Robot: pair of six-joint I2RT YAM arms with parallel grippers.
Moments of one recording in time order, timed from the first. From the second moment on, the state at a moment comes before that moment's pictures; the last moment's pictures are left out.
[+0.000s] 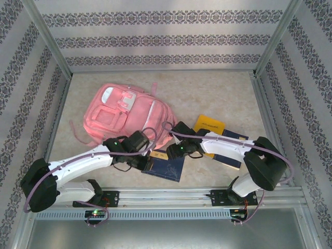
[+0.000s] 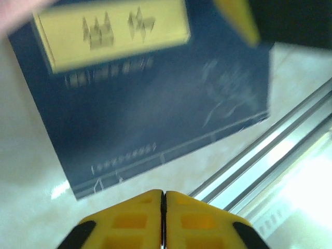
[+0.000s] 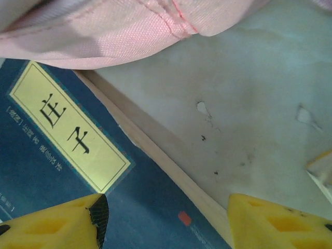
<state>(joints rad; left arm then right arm) -0.86 1.21 0.72 -0.69 0.29 -0.50 0.81 1.53 0.84 -0.50 -0.14 0.44</state>
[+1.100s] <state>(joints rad) -0.97 1.48 0.66 -0.33 0.35 -0.60 0.69 1.55 0.82 -0.43 -0.38 0.48</state>
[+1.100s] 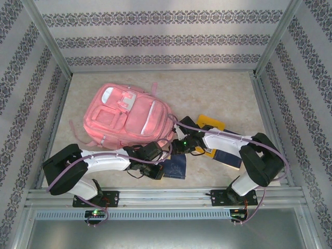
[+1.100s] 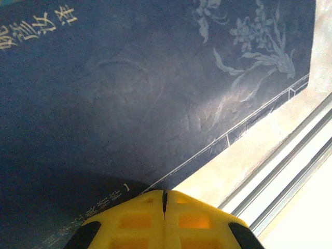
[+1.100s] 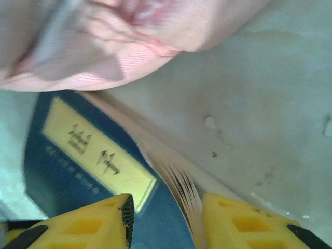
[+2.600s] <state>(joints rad) -0.73 1.10 0.59 -0.36 0.28 -1.01 0.42 0.93 0.39 -0.22 -0.52 1.21</state>
